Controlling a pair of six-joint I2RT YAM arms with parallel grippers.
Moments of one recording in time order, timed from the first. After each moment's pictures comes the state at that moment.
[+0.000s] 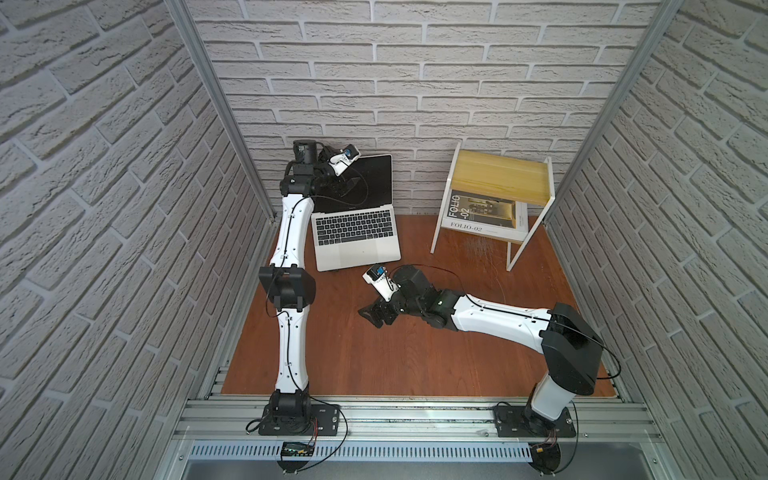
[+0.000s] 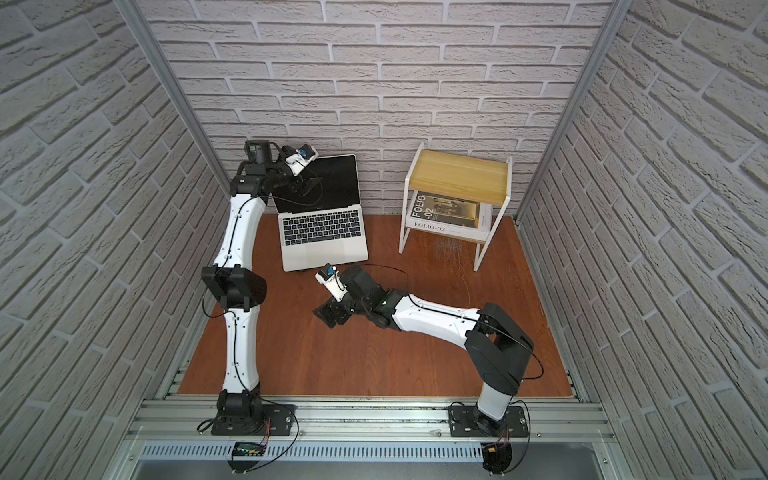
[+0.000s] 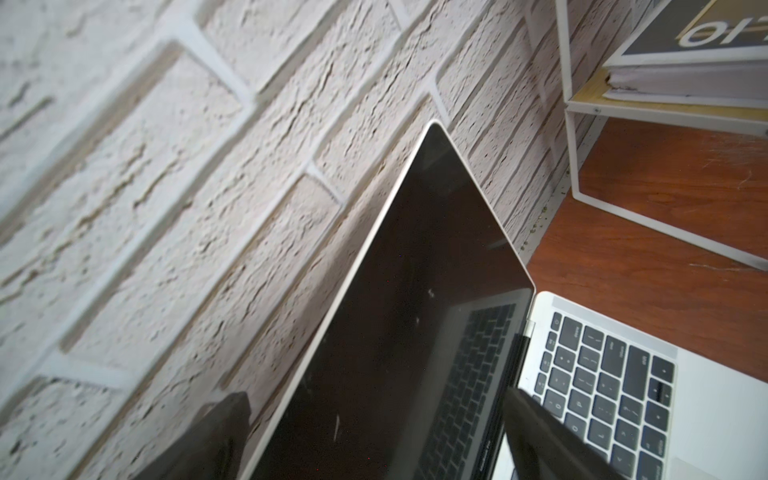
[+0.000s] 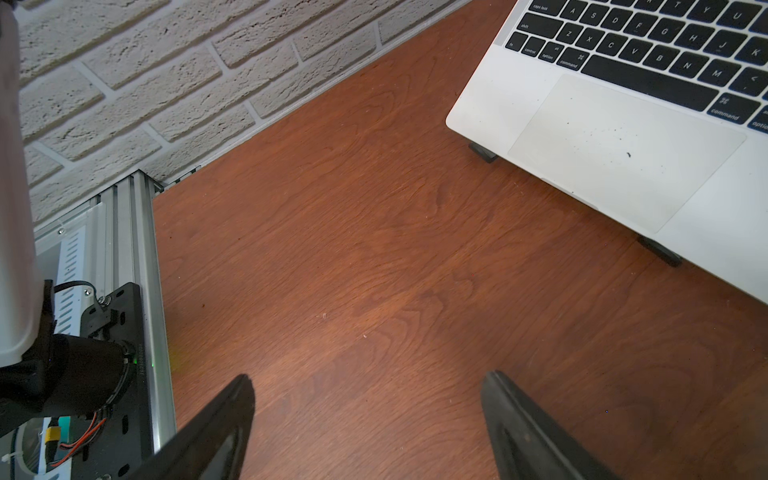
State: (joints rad) left arm -0.02 2.41 2.78 -0.71 0.50 0.85; right arm 0.99 1.73 1.20 -0.03 -0.17 0.14
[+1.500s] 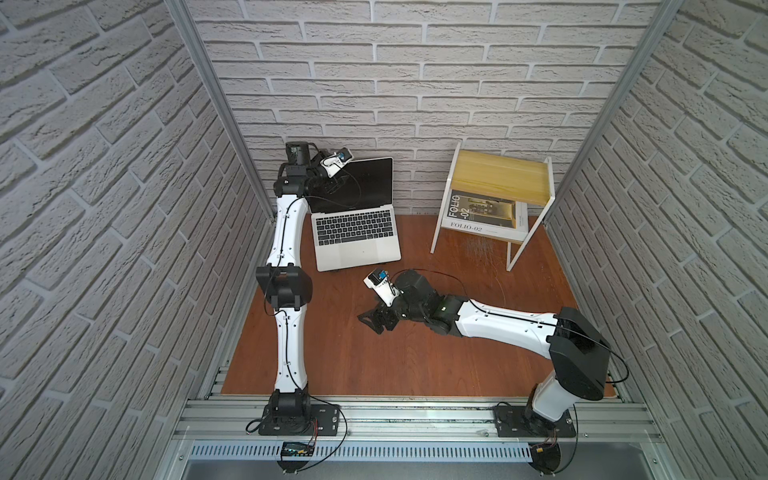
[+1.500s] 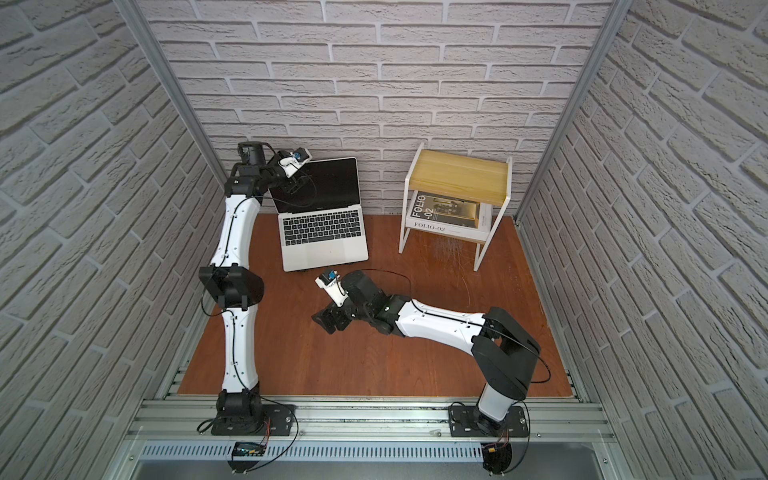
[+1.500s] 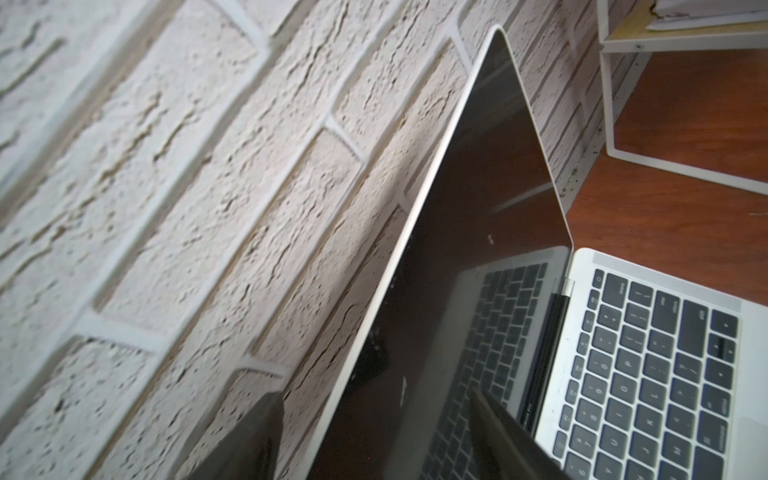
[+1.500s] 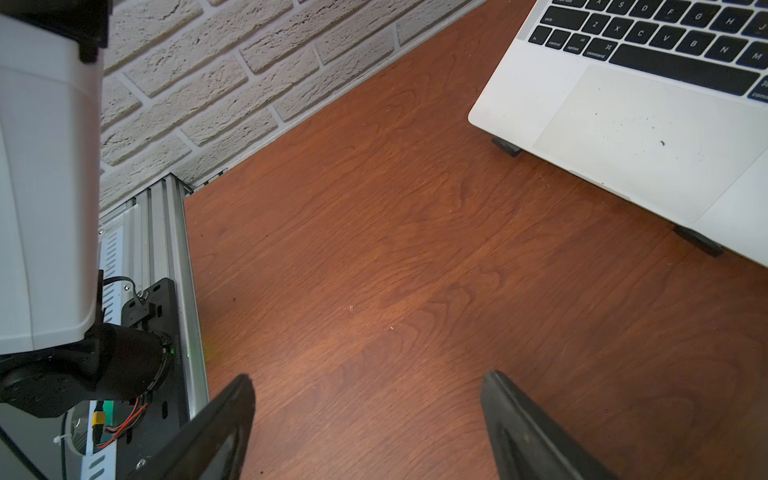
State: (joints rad) left arm 0.02 2.43 2.79 -0.74 0.49 0.94; right arm 1.02 1.67 1.13 0.00 -0.18 0.19
